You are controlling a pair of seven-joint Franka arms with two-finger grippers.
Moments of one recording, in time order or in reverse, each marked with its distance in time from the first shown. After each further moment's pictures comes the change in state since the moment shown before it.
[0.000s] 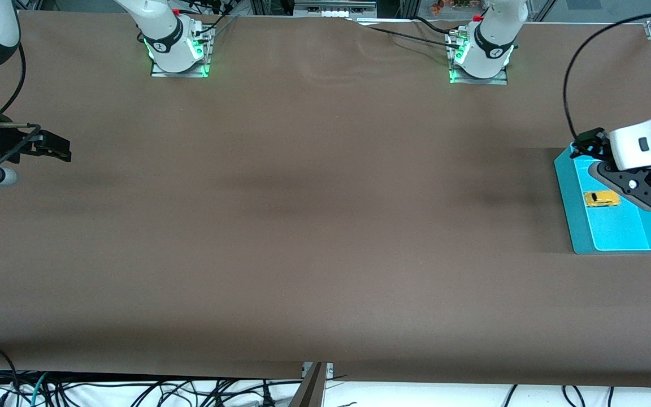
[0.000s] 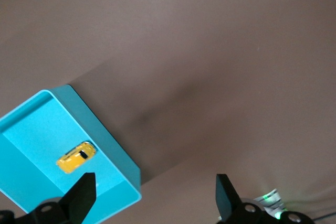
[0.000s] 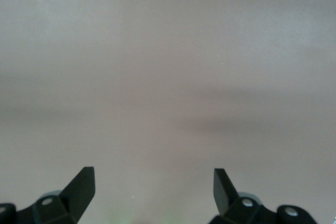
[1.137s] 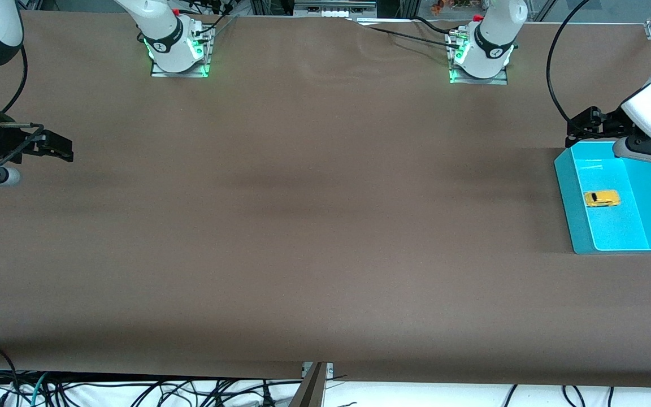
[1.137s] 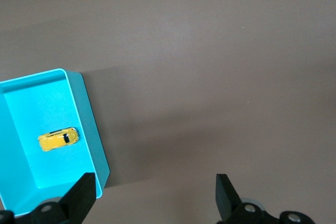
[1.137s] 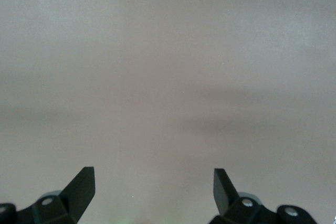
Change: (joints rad) left arm -0.275 -0.162 0.301 -0.102 -0.092 0.092 -0.264; right arm 0.004 0.000 -0.006 0.000 0.000 0.000 0.000
